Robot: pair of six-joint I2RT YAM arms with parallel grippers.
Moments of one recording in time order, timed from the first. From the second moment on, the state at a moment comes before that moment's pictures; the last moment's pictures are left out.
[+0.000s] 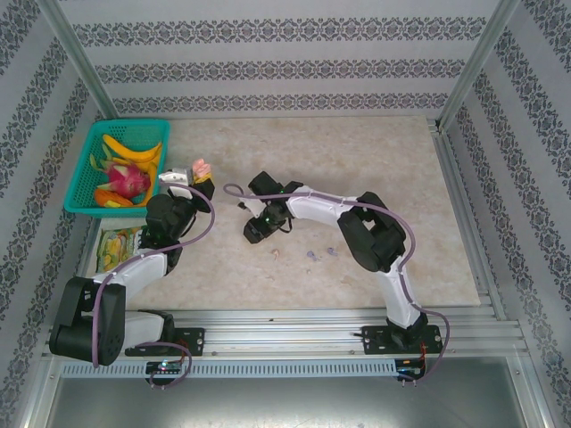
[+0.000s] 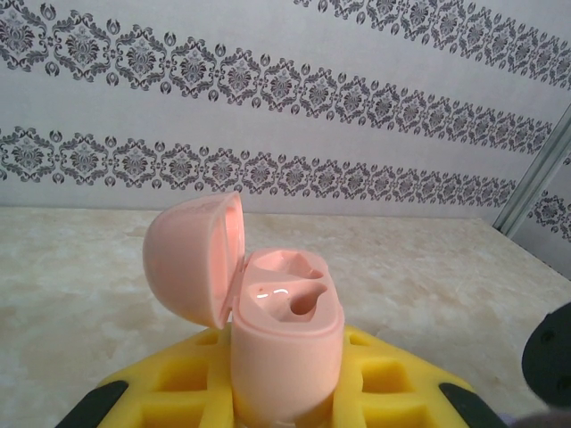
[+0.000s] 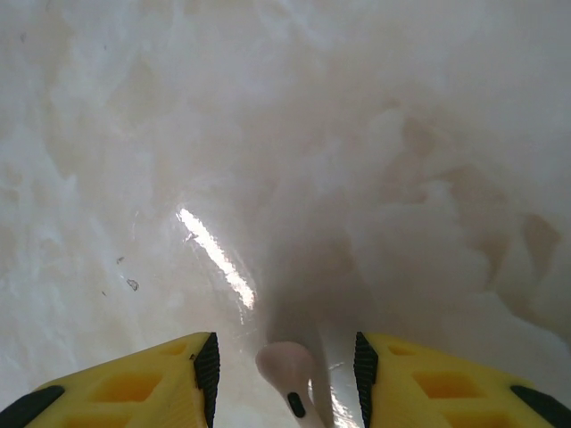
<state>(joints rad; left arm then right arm) -0.13 1.24 0.44 0.77 0.19 -0.24 0.78 2.16 1.56 -0.60 -0.34 0.06</state>
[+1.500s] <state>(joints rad) -0.13 1.24 0.44 0.77 0.18 -0.26 0.88 2.16 1.56 -0.60 -0.04 0.02</state>
